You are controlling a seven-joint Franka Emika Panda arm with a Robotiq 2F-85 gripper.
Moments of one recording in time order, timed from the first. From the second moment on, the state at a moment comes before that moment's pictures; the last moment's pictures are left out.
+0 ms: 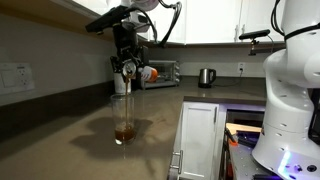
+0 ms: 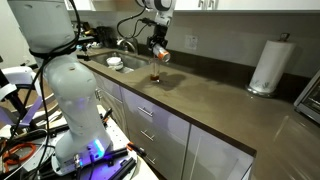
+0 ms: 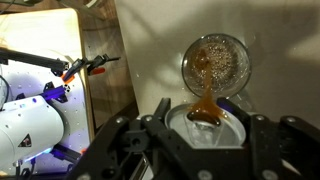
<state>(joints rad) 0.10 0.00 0.12 -1.99 0.20 1.80 1.80</state>
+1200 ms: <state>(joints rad) 0.11 0.01 0.13 -1.96 0.10 1.77 1.89</state>
